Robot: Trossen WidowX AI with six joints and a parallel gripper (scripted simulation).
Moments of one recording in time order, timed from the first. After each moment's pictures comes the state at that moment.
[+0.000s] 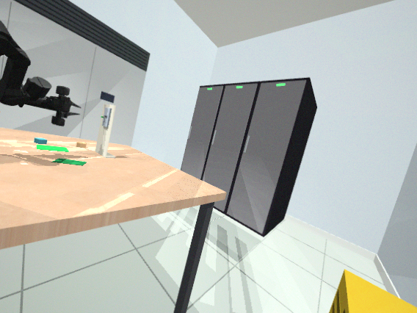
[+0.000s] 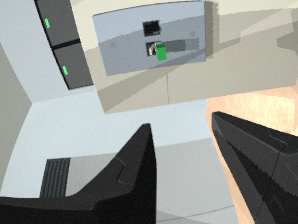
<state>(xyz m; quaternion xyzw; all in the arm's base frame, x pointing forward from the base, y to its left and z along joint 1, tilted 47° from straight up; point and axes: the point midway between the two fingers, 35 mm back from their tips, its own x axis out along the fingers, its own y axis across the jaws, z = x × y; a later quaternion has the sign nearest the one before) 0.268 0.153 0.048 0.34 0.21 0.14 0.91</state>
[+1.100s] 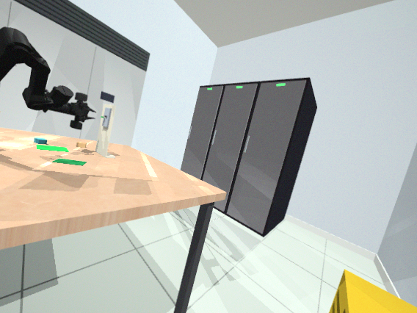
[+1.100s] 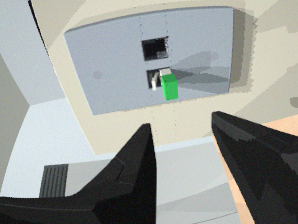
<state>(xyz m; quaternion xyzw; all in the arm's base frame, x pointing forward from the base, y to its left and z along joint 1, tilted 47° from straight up) 0.336 0.171 0.037 0.34 0.21 0.14 0.90</state>
